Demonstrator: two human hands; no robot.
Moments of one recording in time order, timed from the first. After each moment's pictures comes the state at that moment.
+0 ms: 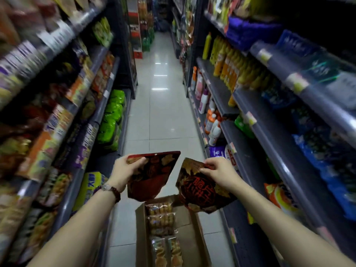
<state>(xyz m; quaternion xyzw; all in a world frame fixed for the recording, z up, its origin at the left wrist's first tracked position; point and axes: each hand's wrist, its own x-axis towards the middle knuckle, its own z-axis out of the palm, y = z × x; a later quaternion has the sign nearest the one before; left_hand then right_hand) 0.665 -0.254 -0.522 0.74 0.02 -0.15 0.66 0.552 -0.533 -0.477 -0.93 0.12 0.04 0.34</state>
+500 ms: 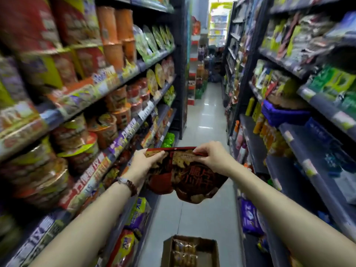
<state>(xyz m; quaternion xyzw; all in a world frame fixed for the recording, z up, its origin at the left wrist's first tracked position) 0.614 -0.214 -0.217 0.72 0.03 0.01 0.70 0.601 -0.445 -0.168 -0.94 -0.18 -0.02 0.29</state>
